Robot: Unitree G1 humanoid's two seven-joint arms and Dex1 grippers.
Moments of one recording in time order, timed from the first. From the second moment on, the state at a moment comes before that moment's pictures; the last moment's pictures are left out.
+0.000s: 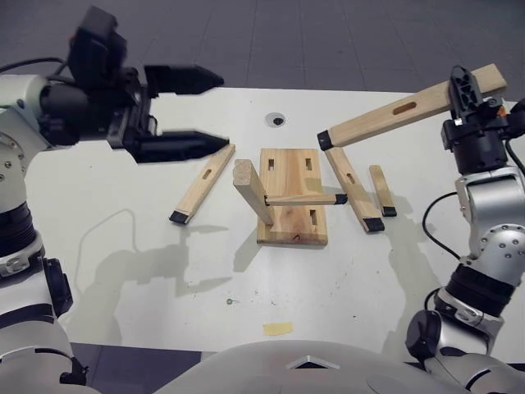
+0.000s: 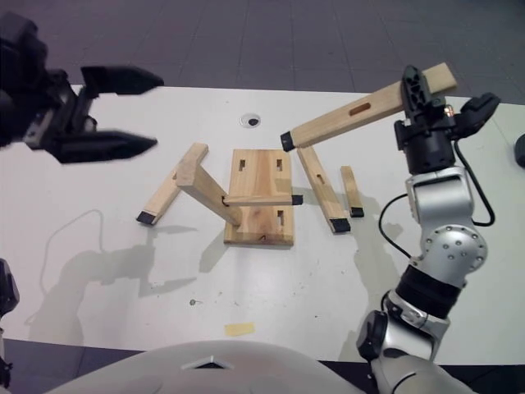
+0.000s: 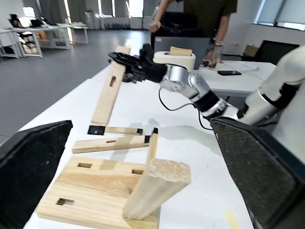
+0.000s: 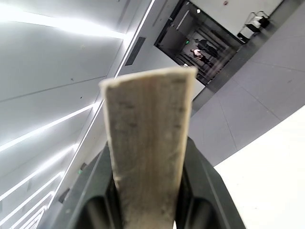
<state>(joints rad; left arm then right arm) -0.66 0.87 0.15 -0.26 -0.92 0.93 -1.21 -0.28 -0.34 -0.55 -0.26 1.40 0.57 -0.07</state>
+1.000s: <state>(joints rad) -0.40 0.72 -0.05 -0.54 -0.71 0.72 -0.91 -0.25 -0.41 -0.42 -0.29 1.15 0.59 -0.03</state>
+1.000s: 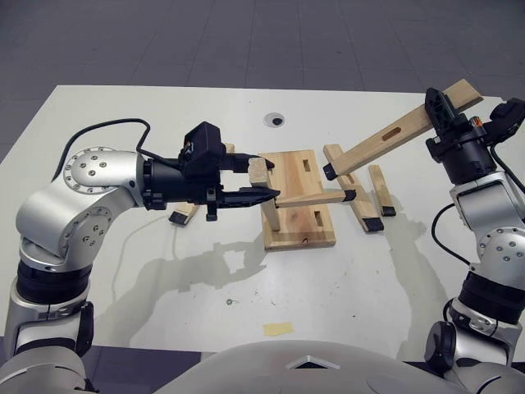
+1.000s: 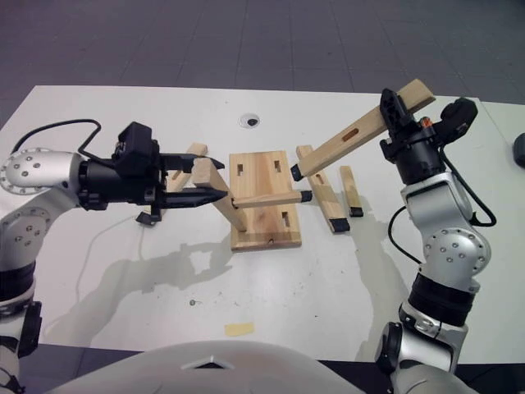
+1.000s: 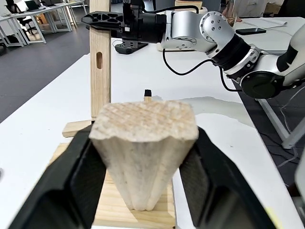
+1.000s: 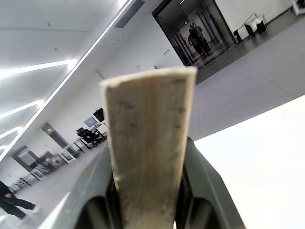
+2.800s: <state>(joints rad) -0.42 0.53 -0.23 -0.44 -0.42 0.54 -0.58 -0.37 -0.32 -0.08 -0.27 0.44 0.34 0.39</state>
